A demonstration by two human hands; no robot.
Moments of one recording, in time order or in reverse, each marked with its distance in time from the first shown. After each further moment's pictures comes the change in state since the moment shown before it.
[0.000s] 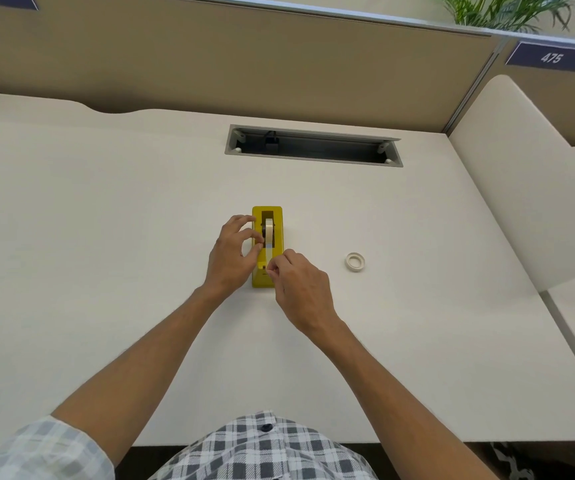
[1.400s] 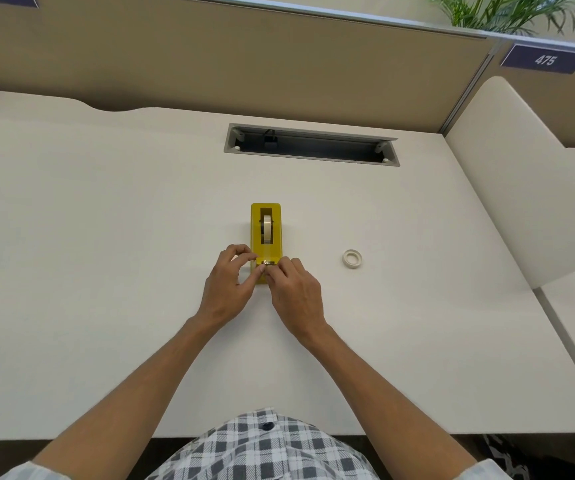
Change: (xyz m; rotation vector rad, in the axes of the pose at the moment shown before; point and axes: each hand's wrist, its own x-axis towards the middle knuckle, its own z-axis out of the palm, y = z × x) left_hand -0.055 -0.003 0.004 -0.097 -0.007 -0.026; right_hand -0.013 0.016 0.047 -0.040 0.206 -0.083
